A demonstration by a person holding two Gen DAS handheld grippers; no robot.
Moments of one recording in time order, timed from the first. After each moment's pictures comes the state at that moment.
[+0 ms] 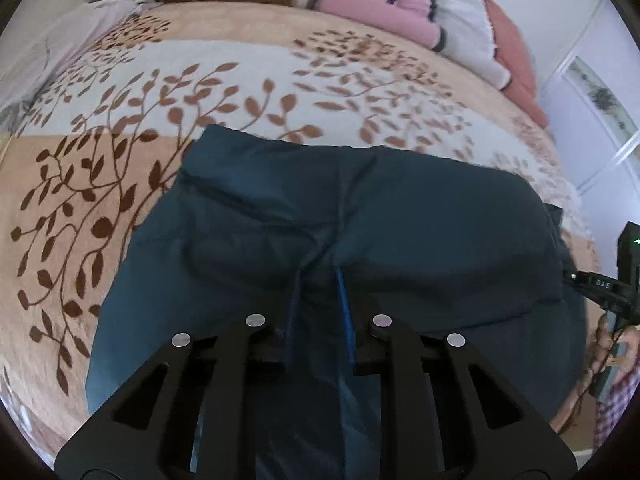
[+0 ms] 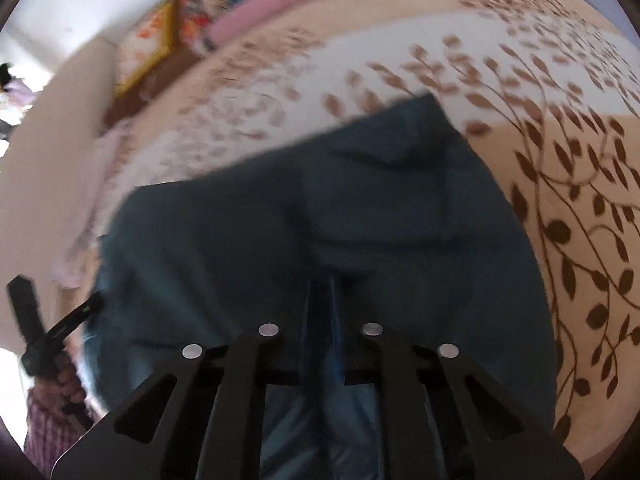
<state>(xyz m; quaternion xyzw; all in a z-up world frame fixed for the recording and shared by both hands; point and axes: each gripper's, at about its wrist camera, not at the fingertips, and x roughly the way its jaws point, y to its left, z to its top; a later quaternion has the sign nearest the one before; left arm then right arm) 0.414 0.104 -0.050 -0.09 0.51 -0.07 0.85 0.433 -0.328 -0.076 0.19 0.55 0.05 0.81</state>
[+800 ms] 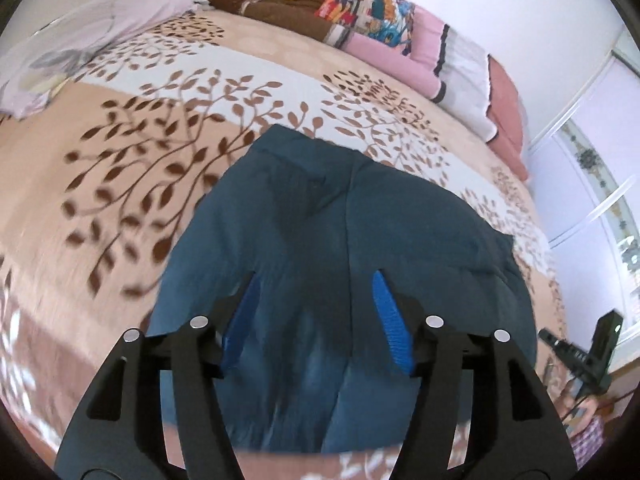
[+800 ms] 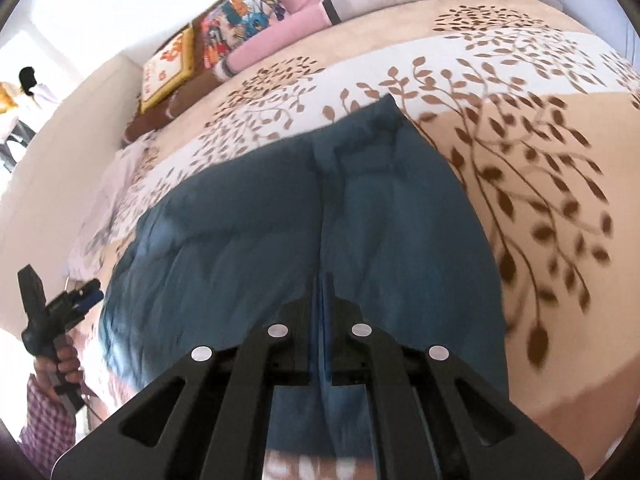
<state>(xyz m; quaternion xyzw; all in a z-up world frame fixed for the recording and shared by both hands) 0.297 0.158 -0.006 -0.19 0.45 -0.05 0.87 0.296 -0.346 -0.030 0.20 0.47 0.09 0.85</state>
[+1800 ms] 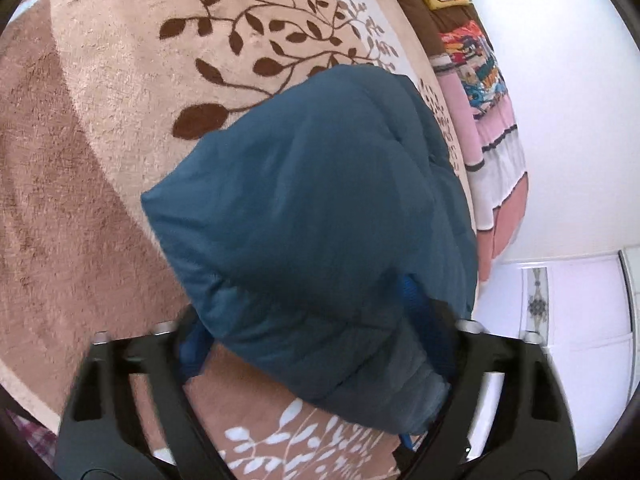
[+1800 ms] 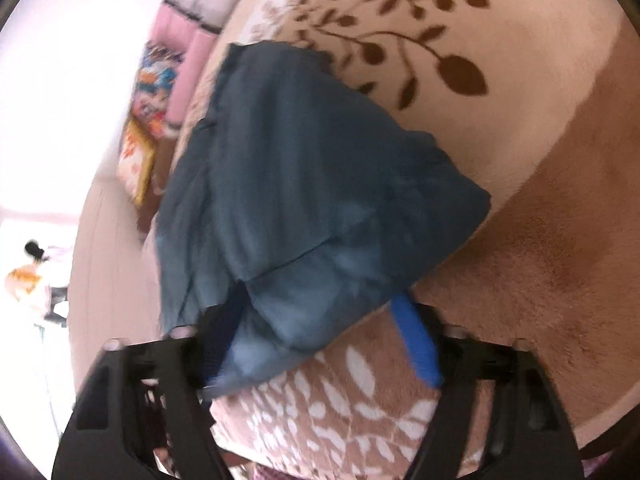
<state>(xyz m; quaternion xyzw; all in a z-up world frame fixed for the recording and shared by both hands) 0.240 0.191 -0.116 -0.50 0.45 0.01 0.74 0.227 -0.400 -0.126 0.50 0.47 0.02 0.73</state>
